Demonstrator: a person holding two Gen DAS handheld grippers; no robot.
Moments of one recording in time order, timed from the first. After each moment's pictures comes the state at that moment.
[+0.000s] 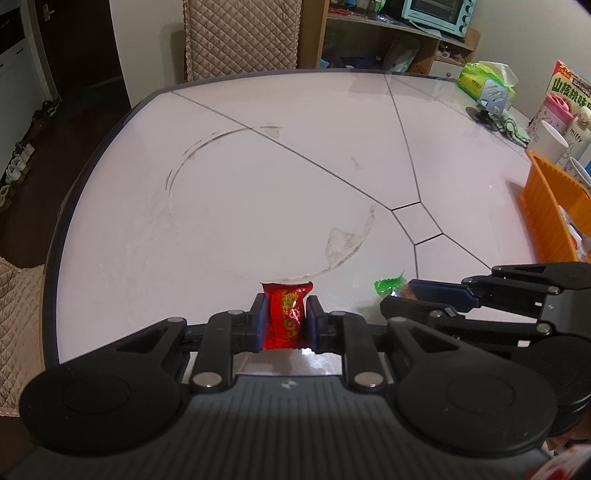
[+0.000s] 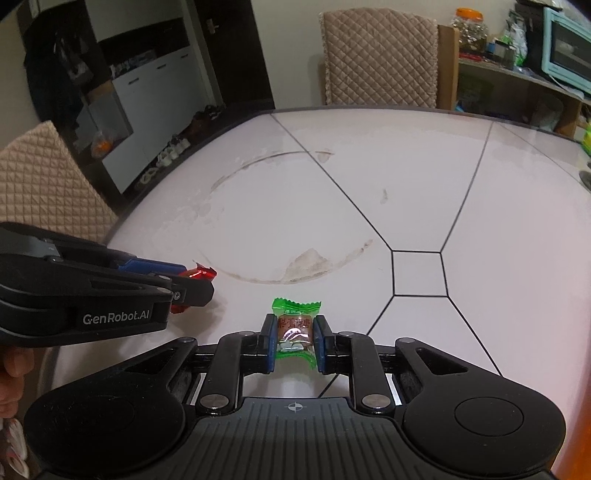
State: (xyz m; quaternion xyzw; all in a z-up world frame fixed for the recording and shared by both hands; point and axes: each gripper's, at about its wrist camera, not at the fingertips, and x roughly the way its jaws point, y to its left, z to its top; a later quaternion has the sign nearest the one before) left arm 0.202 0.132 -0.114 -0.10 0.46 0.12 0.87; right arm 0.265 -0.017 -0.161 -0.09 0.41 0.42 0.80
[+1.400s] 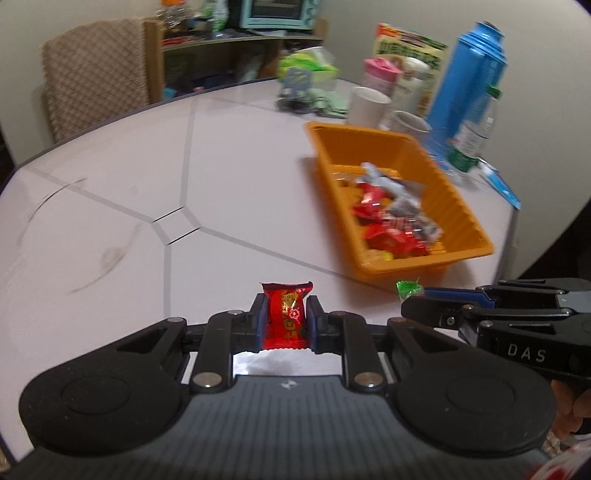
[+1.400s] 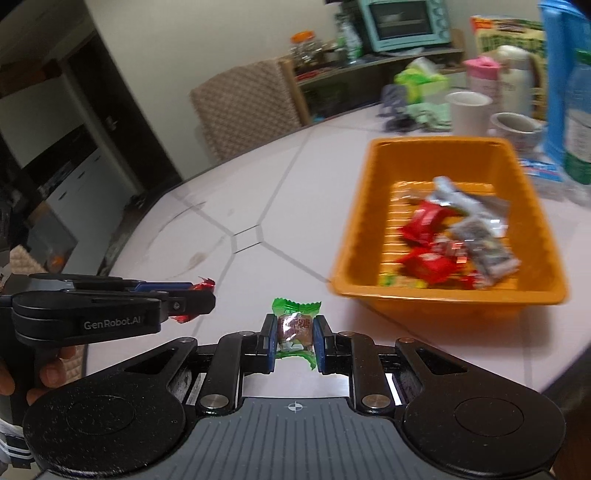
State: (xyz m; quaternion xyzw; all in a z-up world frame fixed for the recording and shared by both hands) left arm 0.184 -0.060 -0.057 -0.04 0.43 -0.07 0.90; right arm 0.199 -0.256 -0.086 0.08 0.41 0.28 0.87
